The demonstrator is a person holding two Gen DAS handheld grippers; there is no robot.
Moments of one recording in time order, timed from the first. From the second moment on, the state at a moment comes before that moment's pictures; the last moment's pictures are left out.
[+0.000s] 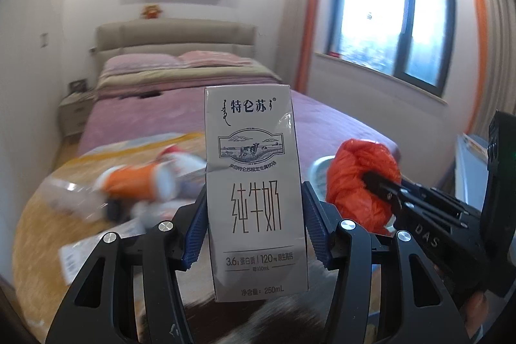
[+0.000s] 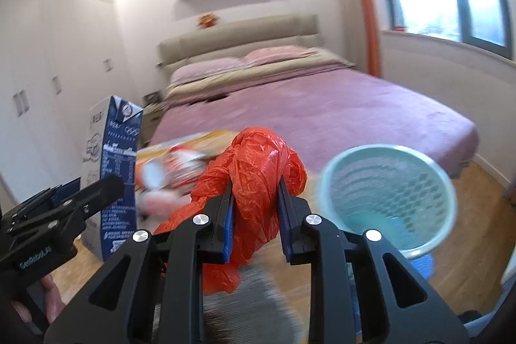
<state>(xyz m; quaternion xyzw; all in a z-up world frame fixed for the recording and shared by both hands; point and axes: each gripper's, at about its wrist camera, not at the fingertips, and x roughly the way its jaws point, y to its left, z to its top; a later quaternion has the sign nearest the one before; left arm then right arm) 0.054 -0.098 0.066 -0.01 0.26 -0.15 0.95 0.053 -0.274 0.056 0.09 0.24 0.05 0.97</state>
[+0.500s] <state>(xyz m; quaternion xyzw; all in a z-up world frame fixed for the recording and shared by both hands) 0.170 -0.249 0.014 -0.02 0.37 -0.26 0.89 0.127 -0.413 -0.016 0.15 0.31 -0.11 0.93</state>
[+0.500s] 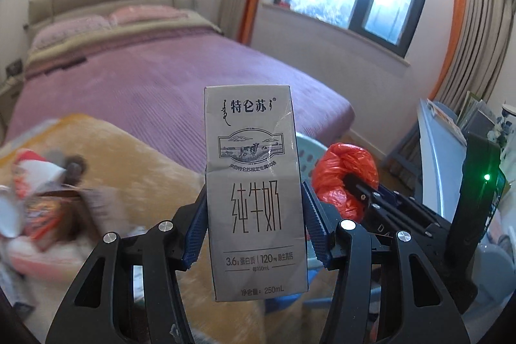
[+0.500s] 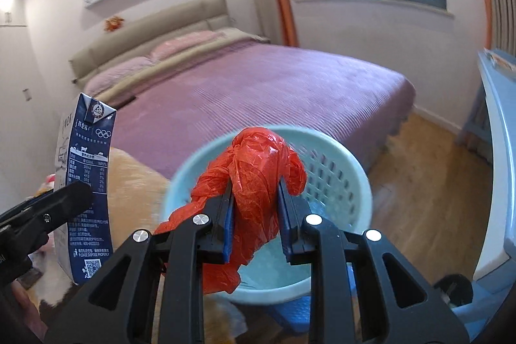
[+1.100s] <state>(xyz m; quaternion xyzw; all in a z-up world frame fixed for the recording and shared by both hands) 0.176 -0.266 -0.015 -0.04 0.39 -0.27 0.88 0.129 -0.429 -0.049 0.15 0.35 -0.14 0.91</state>
